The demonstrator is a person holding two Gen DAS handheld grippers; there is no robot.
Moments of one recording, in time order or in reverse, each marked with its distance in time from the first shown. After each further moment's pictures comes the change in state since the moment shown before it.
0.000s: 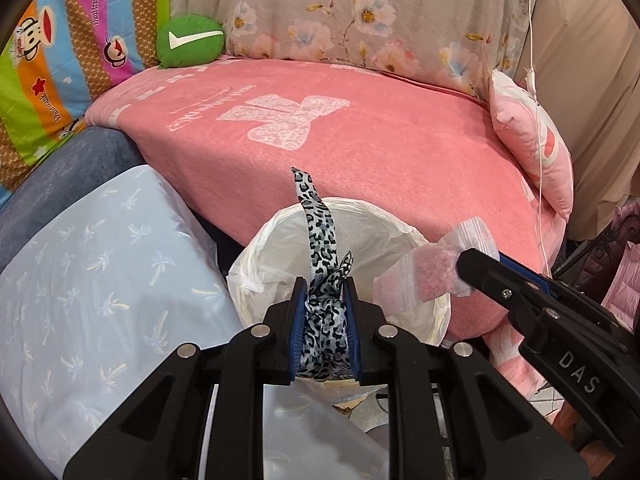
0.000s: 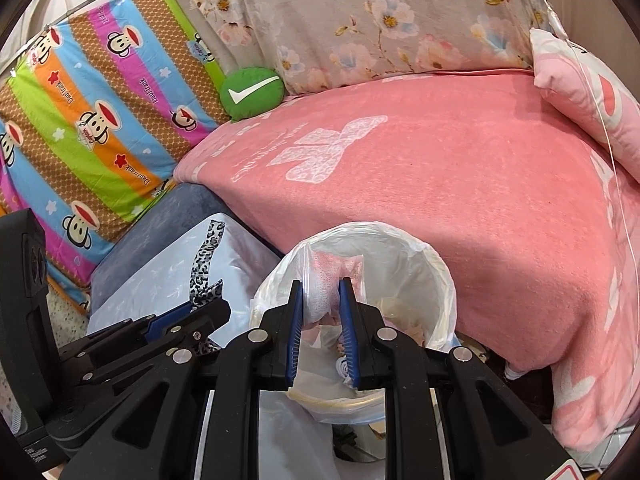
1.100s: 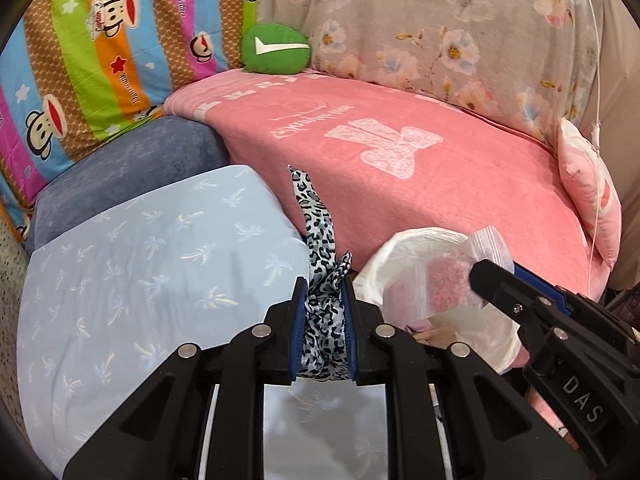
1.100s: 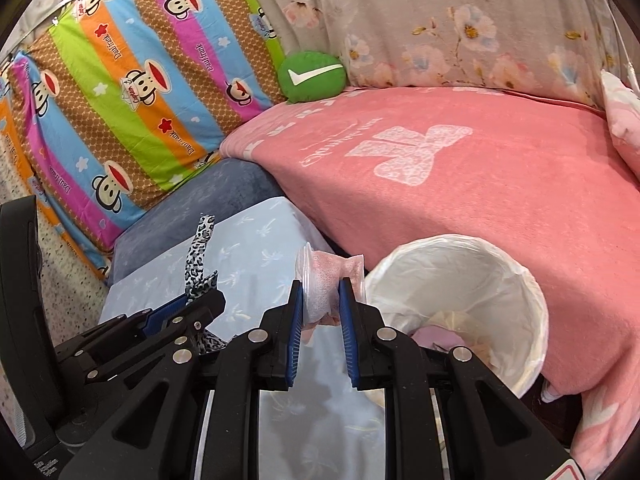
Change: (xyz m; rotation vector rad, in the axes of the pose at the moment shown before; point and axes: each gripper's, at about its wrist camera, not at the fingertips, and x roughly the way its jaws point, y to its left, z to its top) left arm -0.043 0.084 -0.007 -0.133 -0.076 0.191; right arm 0.017 0.107 -0.001 -0.151 0.029 0.090
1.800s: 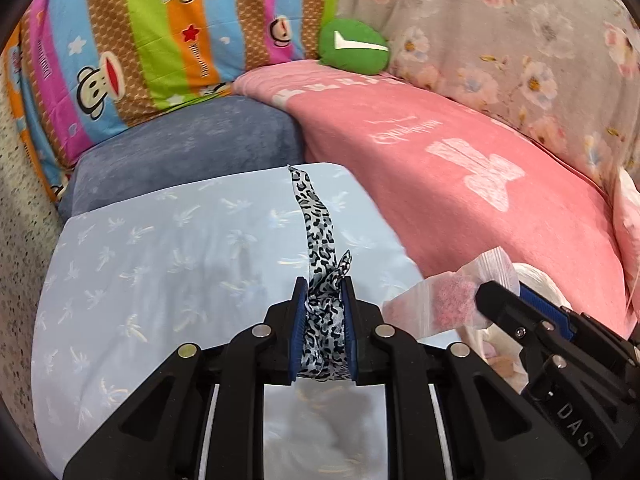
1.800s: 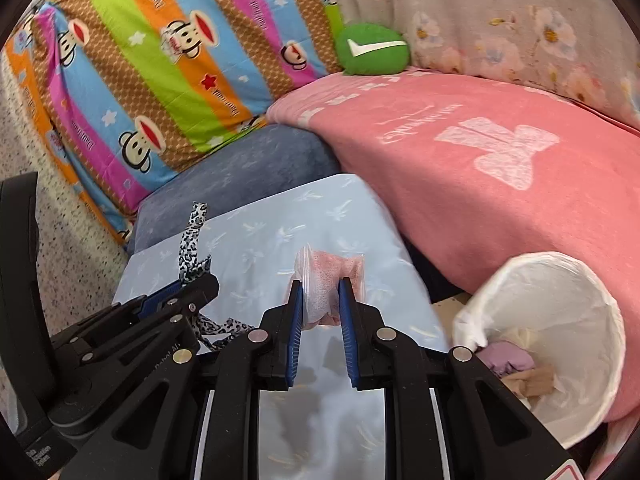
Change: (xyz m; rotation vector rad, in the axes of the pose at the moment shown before) left arm 0.011 0.112 0.010 -0.156 0.006 0.127; right arm 0.071 0.097 0.008 -0.108 0.085 0.086
